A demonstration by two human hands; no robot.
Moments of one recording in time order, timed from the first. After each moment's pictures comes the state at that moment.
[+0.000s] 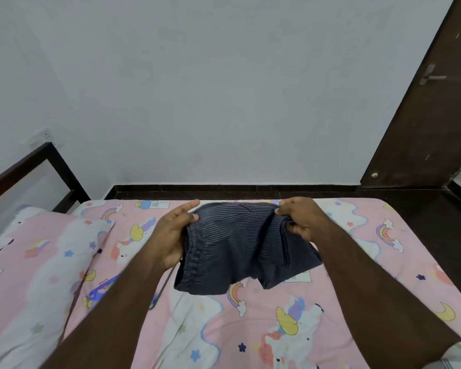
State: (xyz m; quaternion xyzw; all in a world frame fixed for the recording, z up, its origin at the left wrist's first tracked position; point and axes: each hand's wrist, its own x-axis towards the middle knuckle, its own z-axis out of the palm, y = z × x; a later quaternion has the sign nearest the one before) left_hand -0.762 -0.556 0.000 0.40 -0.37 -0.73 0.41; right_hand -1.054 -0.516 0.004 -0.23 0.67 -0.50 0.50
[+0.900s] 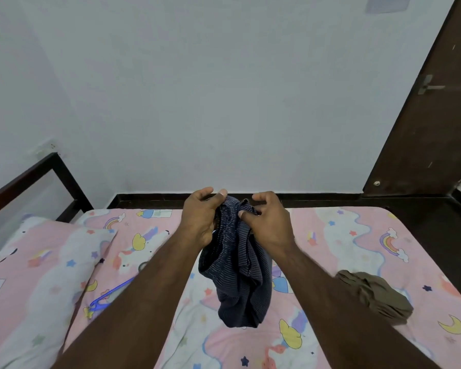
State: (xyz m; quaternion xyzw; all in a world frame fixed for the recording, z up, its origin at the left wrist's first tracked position) left_hand -0.836 -0.571 0.044 0.45 -0.35 -0.66 0.49; right_hand -0.972 -0.505 0.024 -0.47 0.68 -0.51 0.24
